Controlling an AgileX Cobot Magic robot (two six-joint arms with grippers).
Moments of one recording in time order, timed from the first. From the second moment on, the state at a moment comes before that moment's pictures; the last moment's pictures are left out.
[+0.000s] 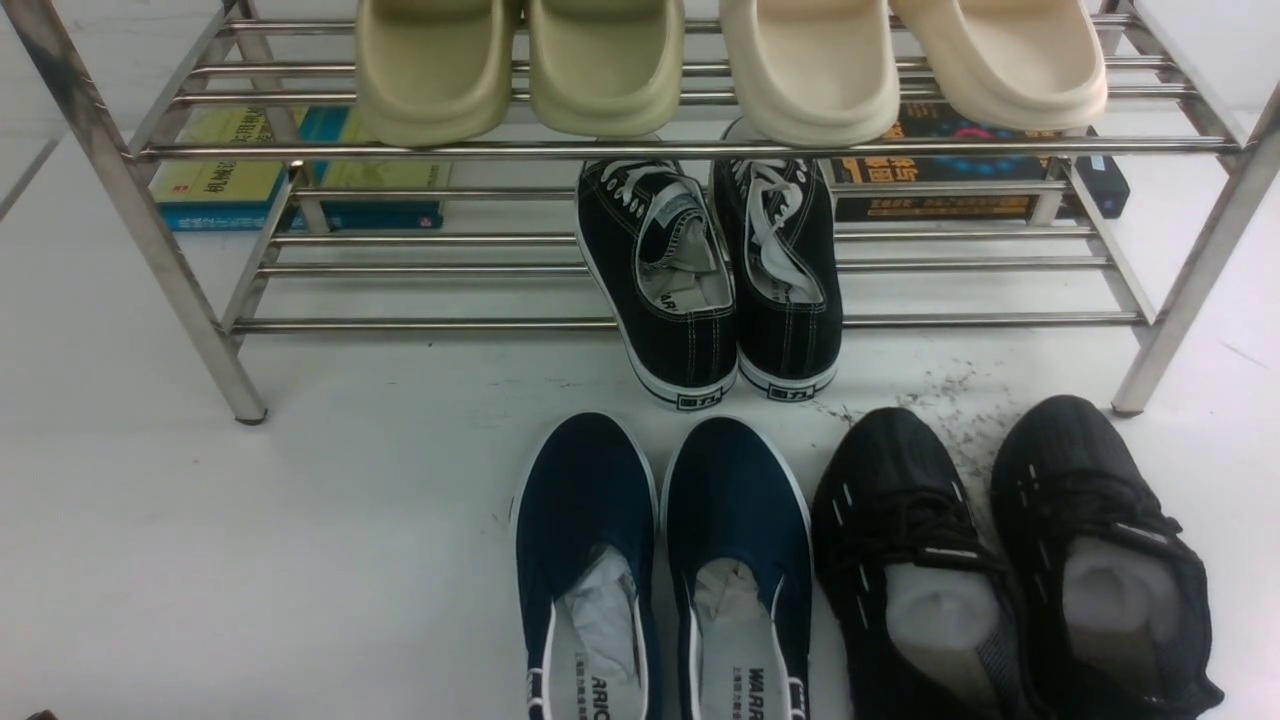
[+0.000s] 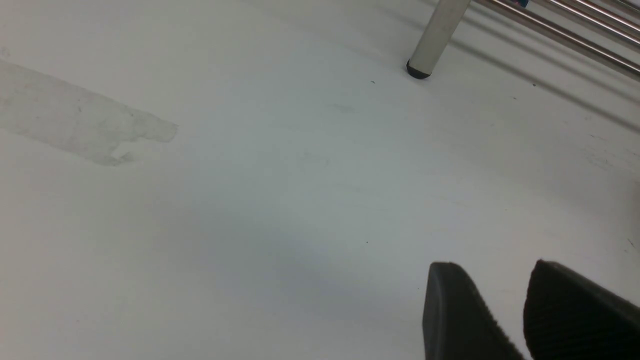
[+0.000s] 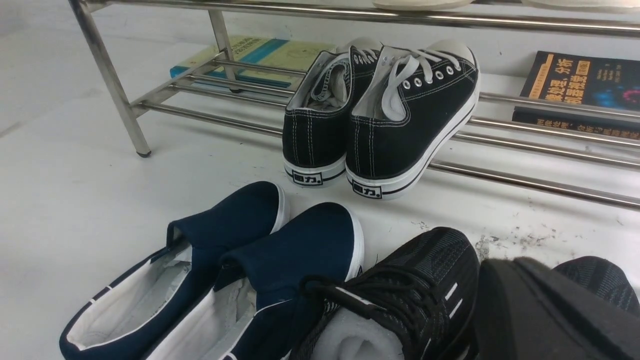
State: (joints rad) right arm 0.46 0.30 -0.36 0.20 0.33 -0.04; left arm 0.03 -0.01 0.01 0.13 0.44 -0.47
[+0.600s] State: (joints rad) right arm 0.31 0.20 -0.20 0.08 0.25 0.01; left arm 0.03 -0.01 0.01 0.13 0.44 -0.47
